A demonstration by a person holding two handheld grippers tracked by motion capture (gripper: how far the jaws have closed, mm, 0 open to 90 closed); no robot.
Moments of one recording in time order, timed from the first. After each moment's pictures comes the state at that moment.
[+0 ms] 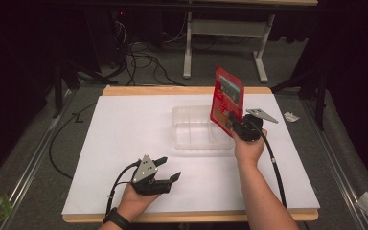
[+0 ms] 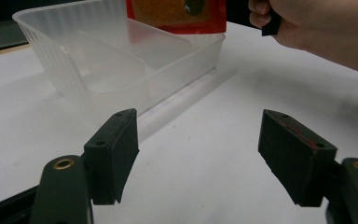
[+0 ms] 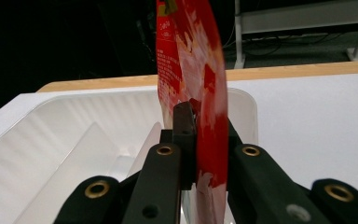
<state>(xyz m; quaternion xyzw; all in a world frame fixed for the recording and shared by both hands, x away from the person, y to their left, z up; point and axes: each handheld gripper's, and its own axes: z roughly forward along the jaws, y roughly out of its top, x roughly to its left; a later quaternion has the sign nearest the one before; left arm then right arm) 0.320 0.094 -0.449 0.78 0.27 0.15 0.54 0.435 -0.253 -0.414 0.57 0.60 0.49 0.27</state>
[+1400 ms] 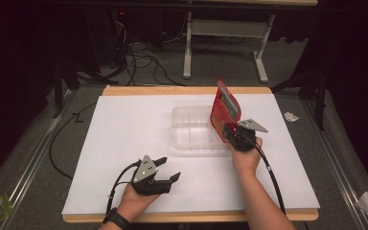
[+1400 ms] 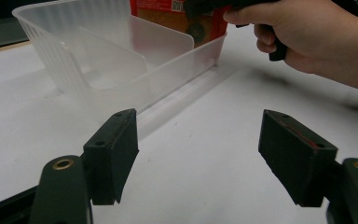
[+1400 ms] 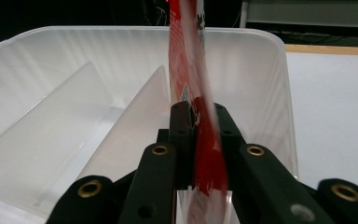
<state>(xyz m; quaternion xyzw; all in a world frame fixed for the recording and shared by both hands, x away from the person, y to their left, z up) 0.321 0.094 -0.450 0.79 0.27 0.15 0.53 0.422 -0.242 -0.447 0.54 0.66 0.44 0.29</state>
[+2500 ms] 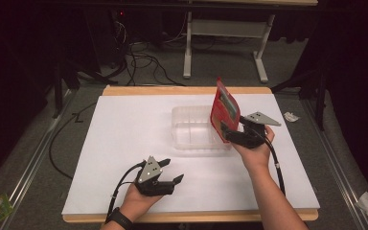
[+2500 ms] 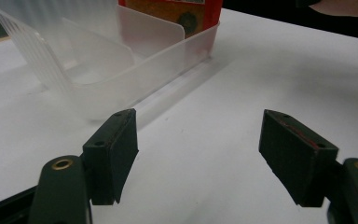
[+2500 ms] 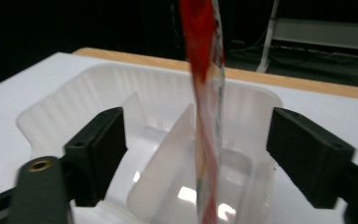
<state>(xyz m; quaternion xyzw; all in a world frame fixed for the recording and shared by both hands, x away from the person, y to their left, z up) 0.321 0.084 -0.455 0.80 0.26 0.15 0.52 0.403 -0.251 -0.392 0.49 0.68 0.47 0.27</state>
